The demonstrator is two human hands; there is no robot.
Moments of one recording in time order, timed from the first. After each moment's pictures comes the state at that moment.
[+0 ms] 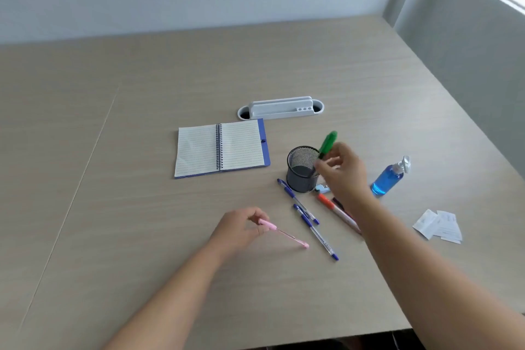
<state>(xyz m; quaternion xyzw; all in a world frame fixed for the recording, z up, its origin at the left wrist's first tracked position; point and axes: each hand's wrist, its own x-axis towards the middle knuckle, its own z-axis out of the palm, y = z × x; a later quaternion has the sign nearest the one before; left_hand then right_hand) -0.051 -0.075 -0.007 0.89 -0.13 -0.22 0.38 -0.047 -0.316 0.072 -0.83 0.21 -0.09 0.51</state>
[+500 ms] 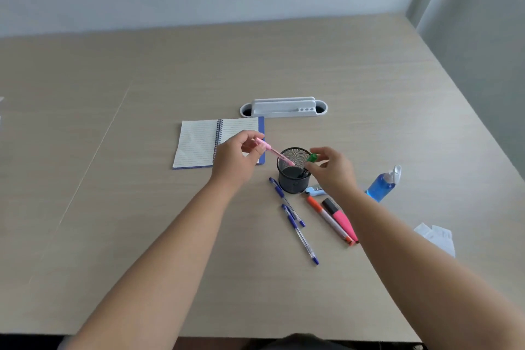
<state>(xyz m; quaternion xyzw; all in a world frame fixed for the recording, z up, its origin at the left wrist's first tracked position) 0.010 -0.151 0.082 0.88 -0.05 0.03 0.48 -0.014 -0.359 0.040 -0.87 0.17 0.00 0.46</state>
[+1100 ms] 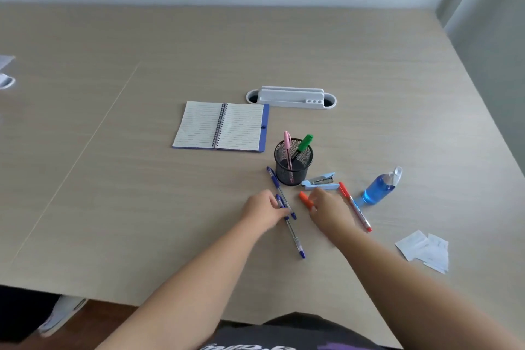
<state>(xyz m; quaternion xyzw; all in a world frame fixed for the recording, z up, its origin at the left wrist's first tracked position) -0.062 -0.207 -0.021 0.90 0.13 -0.24 0.33 -0.068 -0.374 -0.025 -0.95 0.09 0.21 0.22</state>
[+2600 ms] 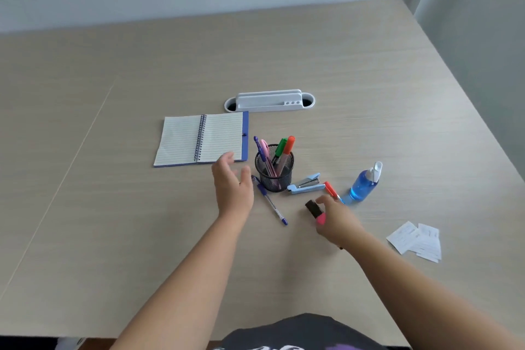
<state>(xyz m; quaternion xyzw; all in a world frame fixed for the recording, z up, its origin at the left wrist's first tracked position) -0.017 -0.203 -0.003 0.86 0.11 0.11 0.48 -0.083 -0.411 -0.025 -0.93 0.13 0.24 0.24</state>
